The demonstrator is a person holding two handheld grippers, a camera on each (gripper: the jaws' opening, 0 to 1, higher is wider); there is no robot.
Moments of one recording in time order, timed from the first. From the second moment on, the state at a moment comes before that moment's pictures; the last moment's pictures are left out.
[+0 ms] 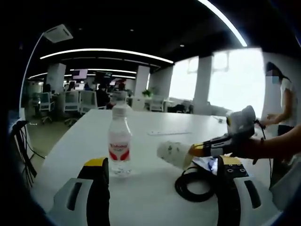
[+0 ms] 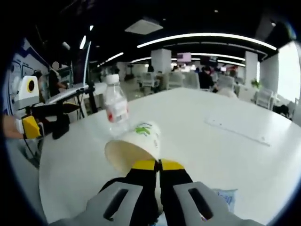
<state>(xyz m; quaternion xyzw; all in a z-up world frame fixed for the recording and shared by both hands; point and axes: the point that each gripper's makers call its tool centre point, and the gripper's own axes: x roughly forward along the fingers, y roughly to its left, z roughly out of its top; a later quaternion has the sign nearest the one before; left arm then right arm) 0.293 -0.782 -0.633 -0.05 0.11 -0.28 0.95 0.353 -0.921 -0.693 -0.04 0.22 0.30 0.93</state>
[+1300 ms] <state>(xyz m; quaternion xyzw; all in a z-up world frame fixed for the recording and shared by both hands) 0.241 -0.826 -0.620 -0.01 0.10 -0.41 0.91 0.248 -0.933 -0.652 -0.04 0.30 0.35 0.89</state>
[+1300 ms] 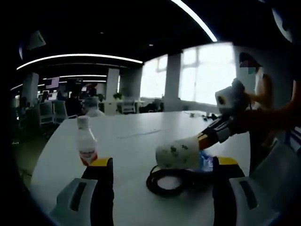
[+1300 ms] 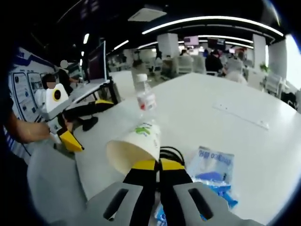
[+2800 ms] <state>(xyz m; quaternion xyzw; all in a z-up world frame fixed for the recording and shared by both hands) 0.182 -0.871 -0.641 0.18 0.07 -0.53 0.83 0.183 -0.908 -0.647 -0.09 0.43 0.42 0.79</state>
